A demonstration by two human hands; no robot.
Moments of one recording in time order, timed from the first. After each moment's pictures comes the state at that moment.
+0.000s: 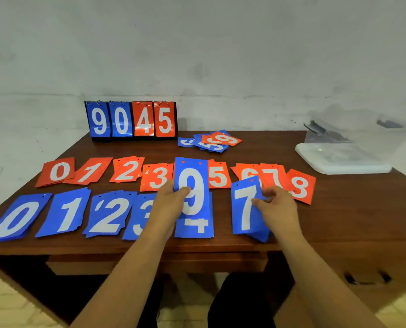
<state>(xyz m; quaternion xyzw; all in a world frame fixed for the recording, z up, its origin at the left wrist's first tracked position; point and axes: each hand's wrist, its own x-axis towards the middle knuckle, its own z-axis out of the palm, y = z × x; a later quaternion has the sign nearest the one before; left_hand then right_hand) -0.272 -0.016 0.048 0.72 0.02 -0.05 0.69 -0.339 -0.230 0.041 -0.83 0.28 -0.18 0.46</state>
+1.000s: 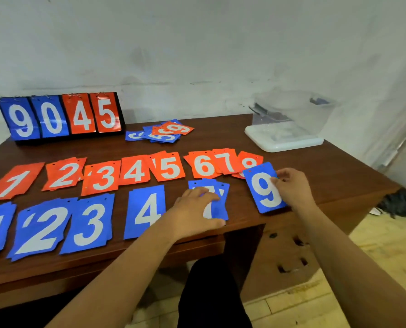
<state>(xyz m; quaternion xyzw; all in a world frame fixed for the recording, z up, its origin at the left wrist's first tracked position) -0.304 -0.114 0.031 0.88 -0.40 -0.16 0.19 -0.380 -0.377 0.024 -0.81 0.37 -0.22 0.39</state>
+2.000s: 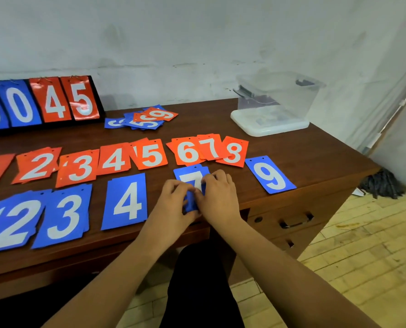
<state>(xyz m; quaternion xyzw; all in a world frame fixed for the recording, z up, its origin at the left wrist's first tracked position) -0.332 -0.116 -0.003 0.86 -0.36 -0.01 0.36 -0.363 -0.252 -0.009 -0.95 0.21 -0.18 0.17</state>
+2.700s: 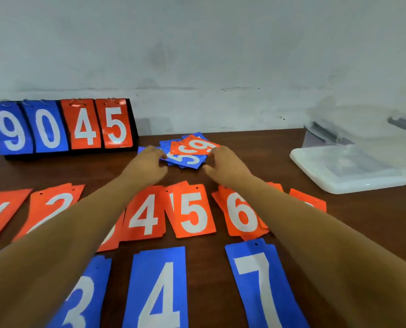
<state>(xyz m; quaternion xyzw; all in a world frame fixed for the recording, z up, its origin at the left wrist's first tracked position) -0.008 -0.094 0.042 0.95 -0.22 0.04 0.20 -0.087 -0.297 0.048 -0.98 0.08 -0.10 0.17</state>
